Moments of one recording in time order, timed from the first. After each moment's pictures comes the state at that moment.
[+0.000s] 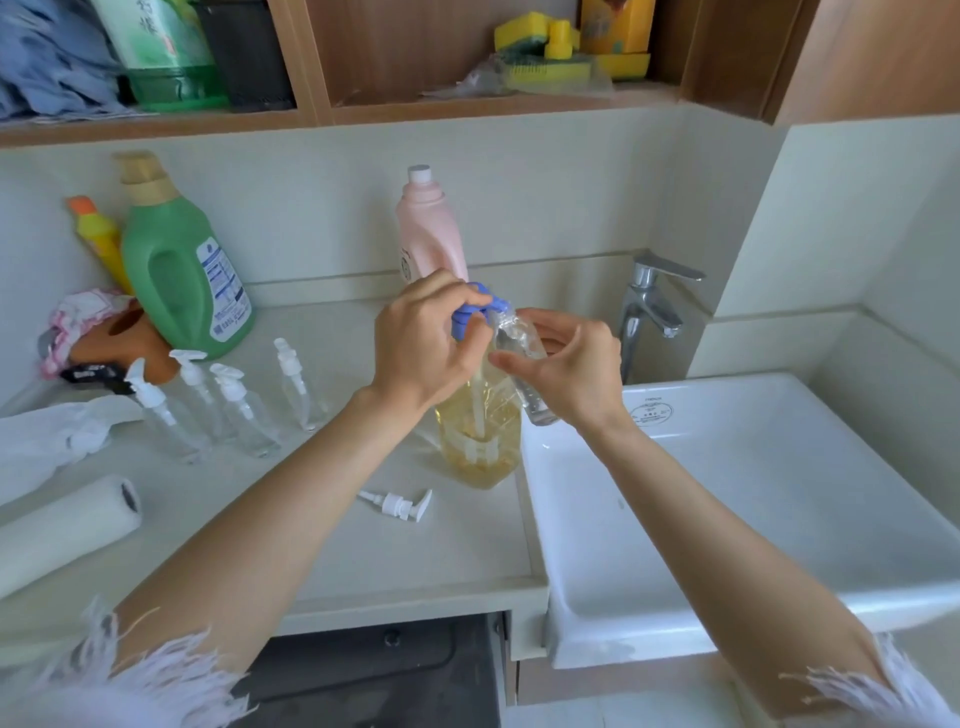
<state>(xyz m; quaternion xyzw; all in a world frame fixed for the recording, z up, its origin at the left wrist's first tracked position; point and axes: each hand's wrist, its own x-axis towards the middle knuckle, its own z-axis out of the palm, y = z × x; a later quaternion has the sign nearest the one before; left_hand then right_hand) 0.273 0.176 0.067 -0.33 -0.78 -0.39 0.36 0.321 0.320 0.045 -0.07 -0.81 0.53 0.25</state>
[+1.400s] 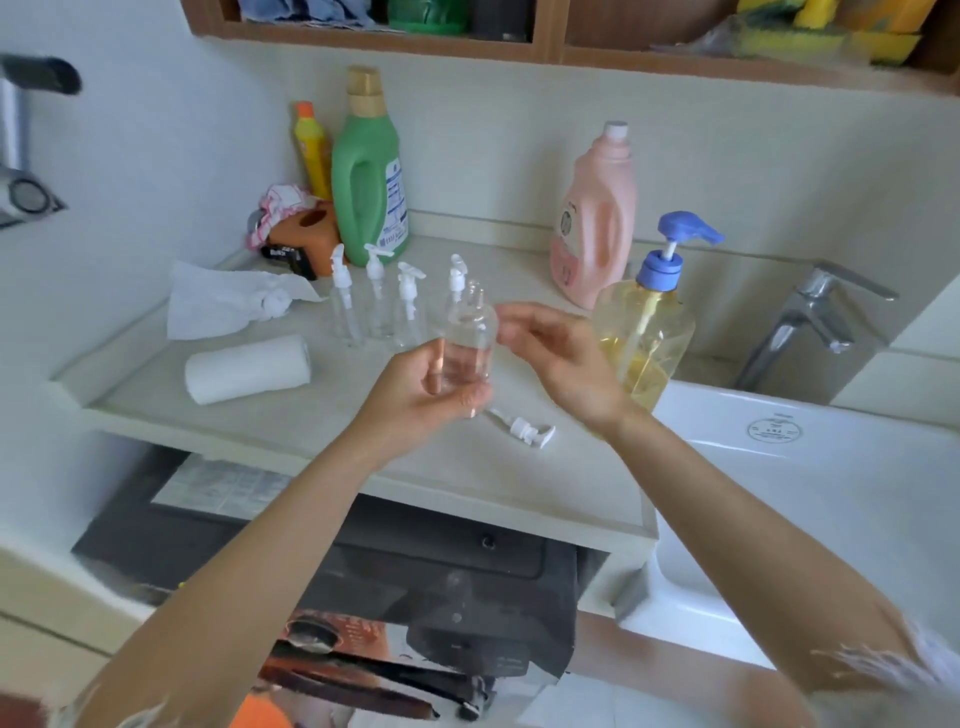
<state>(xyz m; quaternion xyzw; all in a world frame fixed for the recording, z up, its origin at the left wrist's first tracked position) 0.373 0.004 -0.001 -0.12 -0.76 -0.64 0.01 0.335 0.187 0.017 0.23 -0.76 0.61 0.03</state>
